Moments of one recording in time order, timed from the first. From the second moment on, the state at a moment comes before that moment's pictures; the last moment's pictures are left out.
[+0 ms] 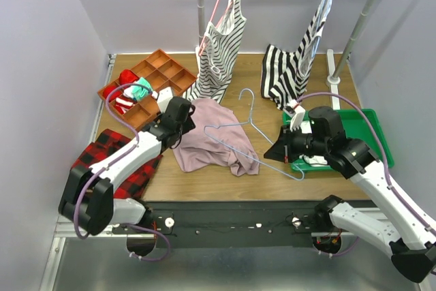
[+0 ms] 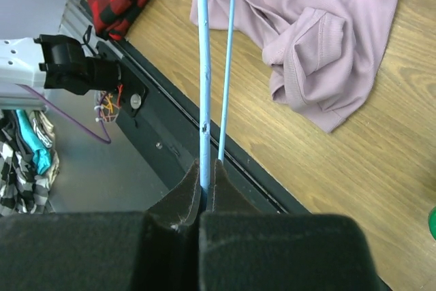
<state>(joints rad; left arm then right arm) -0.51 1.32 0.87 -0.32 -0.40 -0.82 0.56 0.86 0.93 -0.71 -0.47 0.41</state>
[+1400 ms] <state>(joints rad) -0.60 1.29 0.68 -0.17 -0.31 -0.65 0.60 0.92 0.89 -0.71 -0.52 0.40</state>
